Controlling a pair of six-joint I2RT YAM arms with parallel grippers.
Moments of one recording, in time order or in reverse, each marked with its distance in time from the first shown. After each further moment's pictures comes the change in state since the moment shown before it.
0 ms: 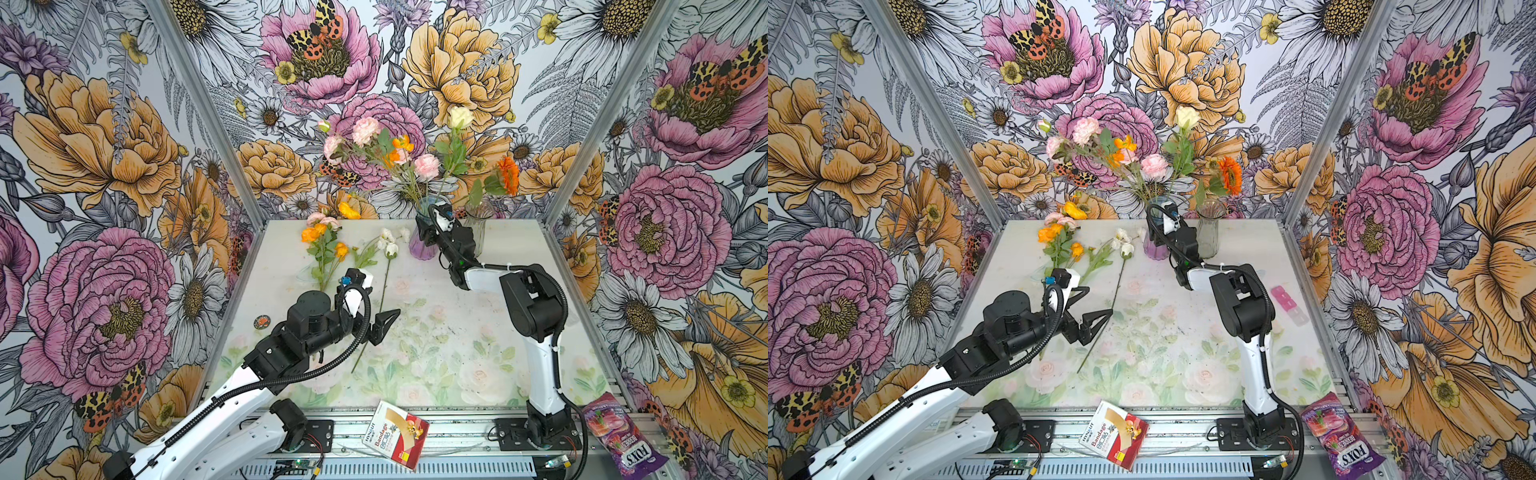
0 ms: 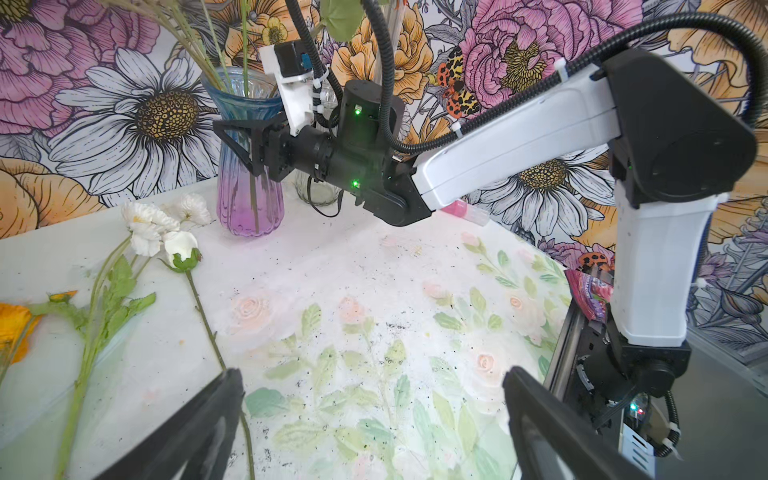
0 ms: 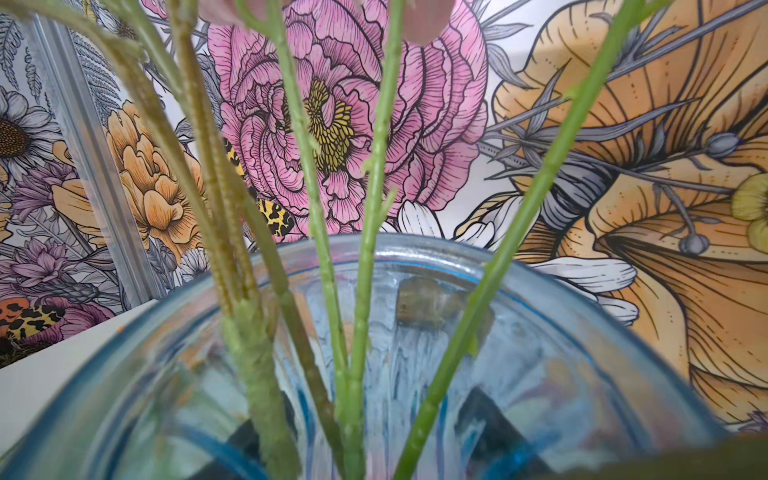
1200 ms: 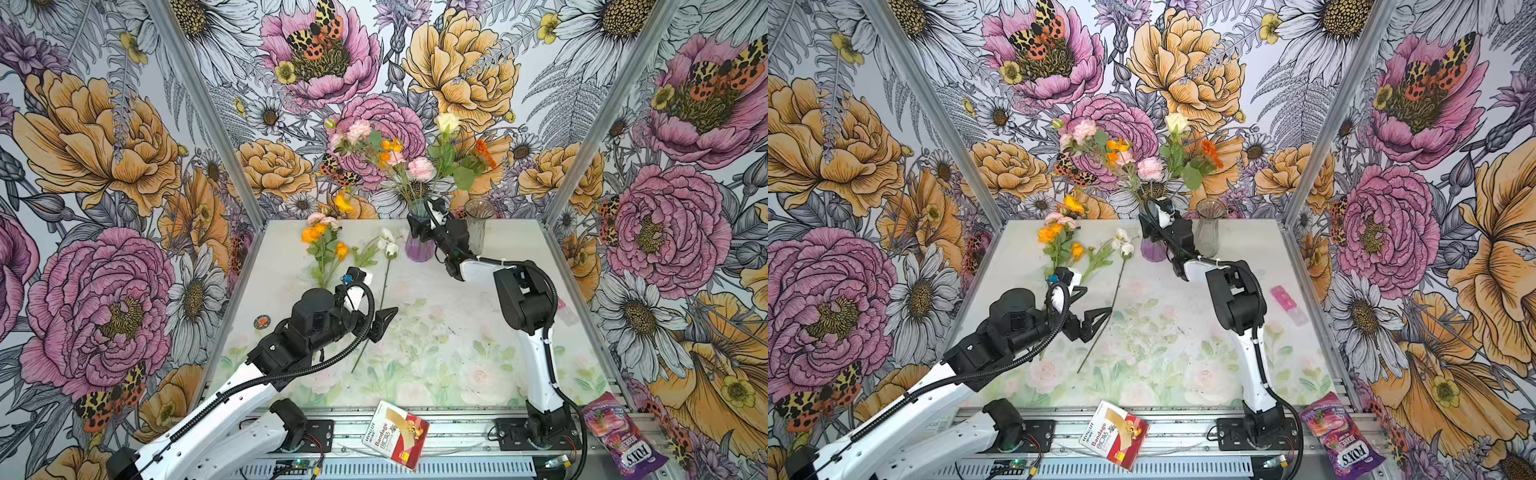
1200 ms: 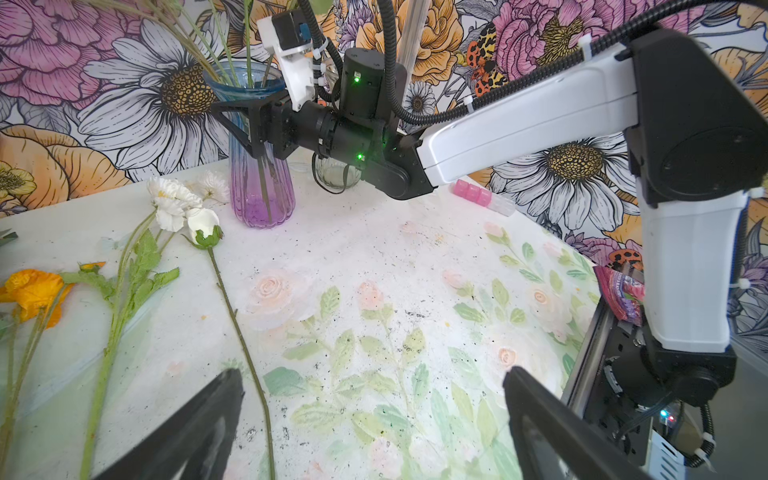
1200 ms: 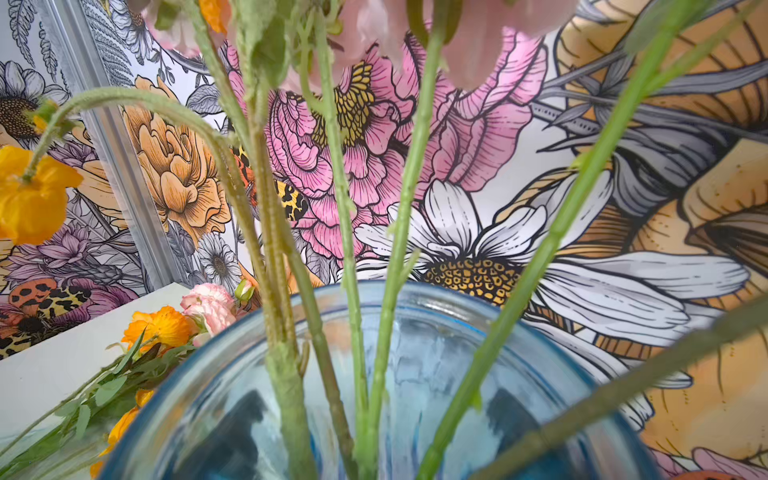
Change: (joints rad) left arm 0.016 0.037 0.000 -0.022 -0.030 -0.001; right arm -0.018 0.098 0.154 -0.092 -0.081 0.011
